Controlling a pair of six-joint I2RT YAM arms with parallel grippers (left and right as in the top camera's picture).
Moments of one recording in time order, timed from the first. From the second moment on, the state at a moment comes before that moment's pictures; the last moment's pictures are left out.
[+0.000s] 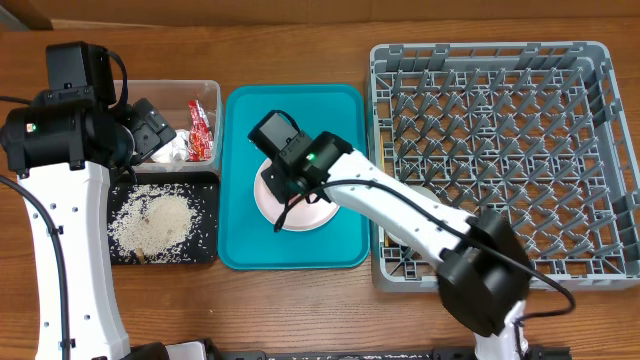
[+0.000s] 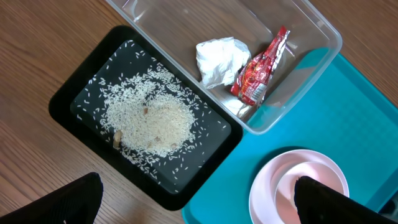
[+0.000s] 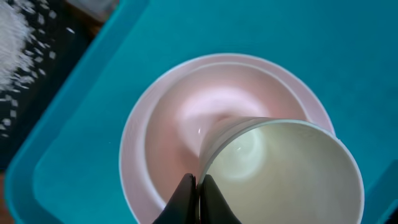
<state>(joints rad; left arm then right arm) 0.15 1.50 1.75 -1.41 -0.15 -0.58 0.84 2.02 1.71 -0.82 0.05 0.22</state>
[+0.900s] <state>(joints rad) 0.15 1.50 1.75 -1.41 -0.15 -0.58 0.23 1.72 1.71 -0.88 -0.77 0.28</state>
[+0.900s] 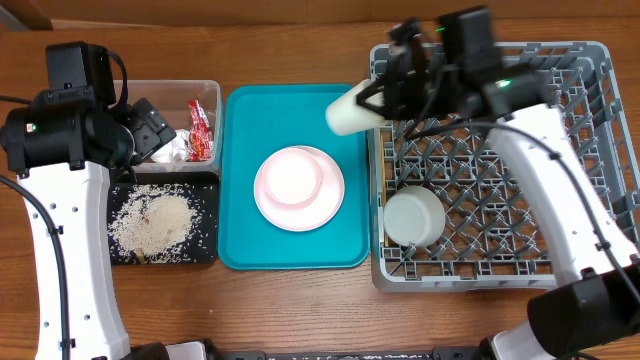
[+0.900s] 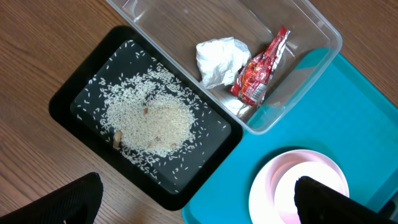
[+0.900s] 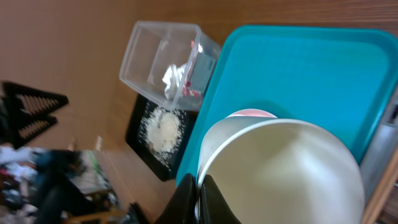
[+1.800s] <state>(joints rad) 0.15 1.50 1.75 -1.41 -0.15 -0.58 0.01 1.72 1.36 -0.64 -1.14 0.18</state>
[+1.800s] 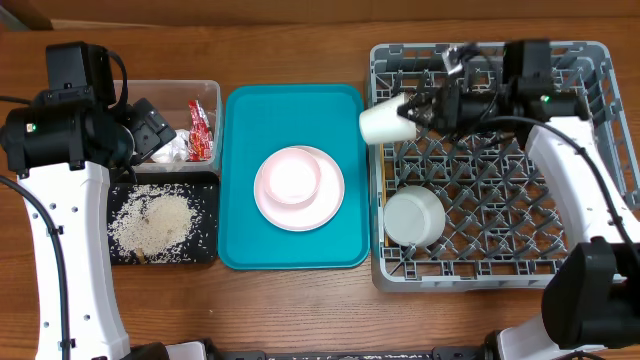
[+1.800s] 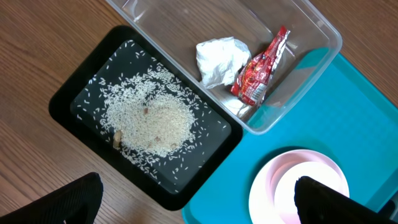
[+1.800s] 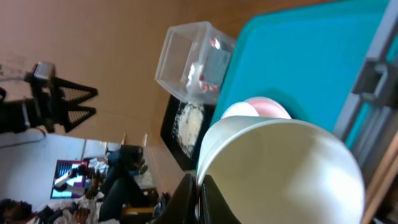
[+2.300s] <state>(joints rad) 0.15 1.50 1.75 -1.41 -0.15 -0.58 0.01 1.73 1.19 -0.52 -1.15 0.17</state>
